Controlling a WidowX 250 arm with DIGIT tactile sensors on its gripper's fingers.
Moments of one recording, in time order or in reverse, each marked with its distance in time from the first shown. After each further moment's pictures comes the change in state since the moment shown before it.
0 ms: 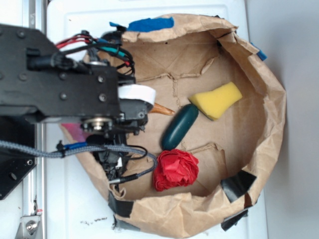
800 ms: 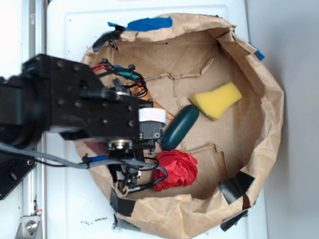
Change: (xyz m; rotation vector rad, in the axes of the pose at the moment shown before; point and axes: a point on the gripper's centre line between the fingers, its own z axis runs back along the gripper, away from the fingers) arm 0.023 -0.015 -0.045 -0.016 -0.045 0.044
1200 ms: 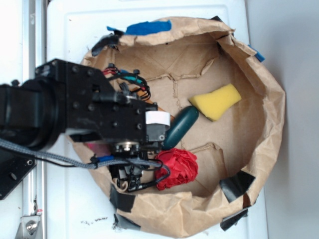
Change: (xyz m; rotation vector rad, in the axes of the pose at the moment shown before) arm 0.001 -0.003 -0.004 -0.009 0.012 0.013
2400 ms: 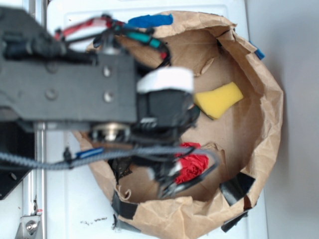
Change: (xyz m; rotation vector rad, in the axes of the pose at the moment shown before) arm 0.037 -0.002 0.123 -0.062 -0.247 0.160
